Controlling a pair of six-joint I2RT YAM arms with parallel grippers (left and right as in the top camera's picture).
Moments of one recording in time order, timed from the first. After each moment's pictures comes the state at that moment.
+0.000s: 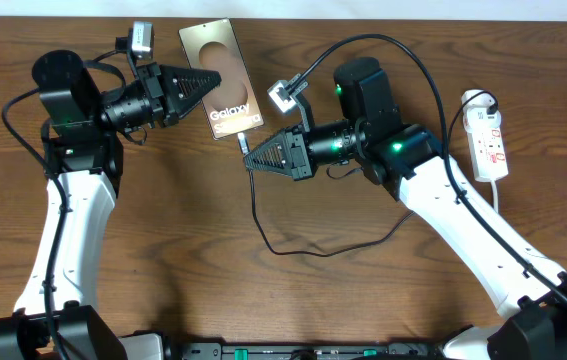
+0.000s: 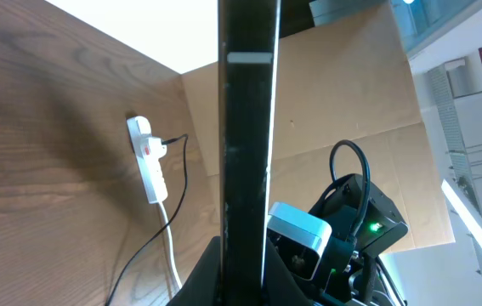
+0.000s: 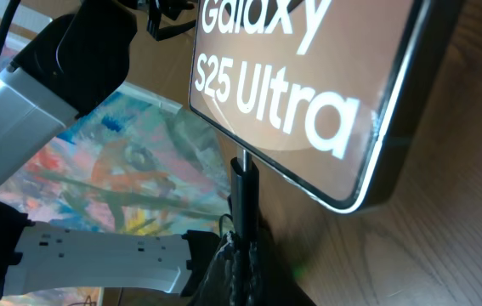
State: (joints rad) left arm 0.13 1.47 1.09 0.25 1.31 -1.11; right arm 0.53 1.60 1.34 -0.34 -1.06 0.44
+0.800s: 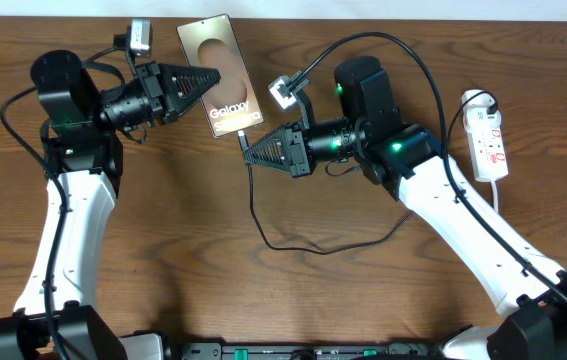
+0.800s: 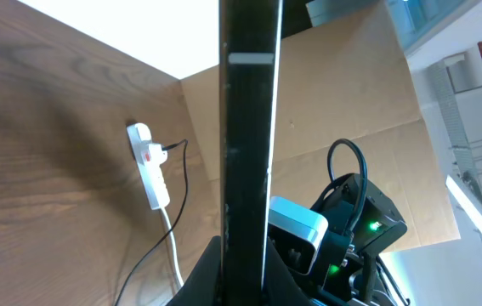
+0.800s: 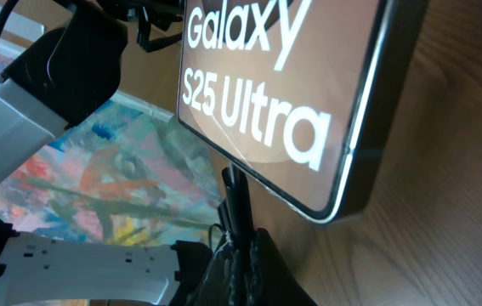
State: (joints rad) left arm 0.13 1.47 1.09 0.29 1.30 -1.11; right arm 0.53 1.61 1.33 -0.30 -1.03 0.44
